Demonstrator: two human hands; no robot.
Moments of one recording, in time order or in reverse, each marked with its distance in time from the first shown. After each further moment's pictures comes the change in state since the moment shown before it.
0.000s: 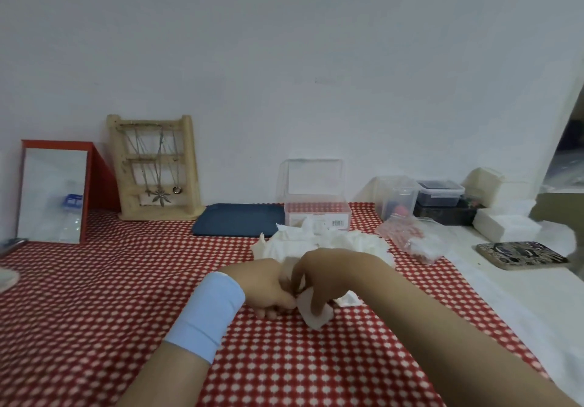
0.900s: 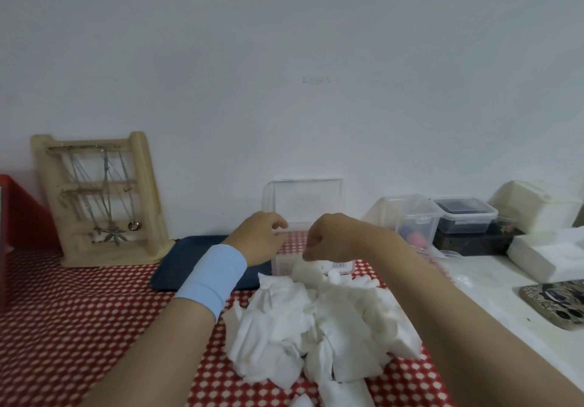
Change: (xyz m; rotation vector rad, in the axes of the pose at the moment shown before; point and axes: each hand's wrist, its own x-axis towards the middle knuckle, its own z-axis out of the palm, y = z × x) left_hand 0.160 0.006 -0.113 -0.046 0.474 0.086; right_hand 0.095 0.111 -0.093 0.232 0.288 0.149
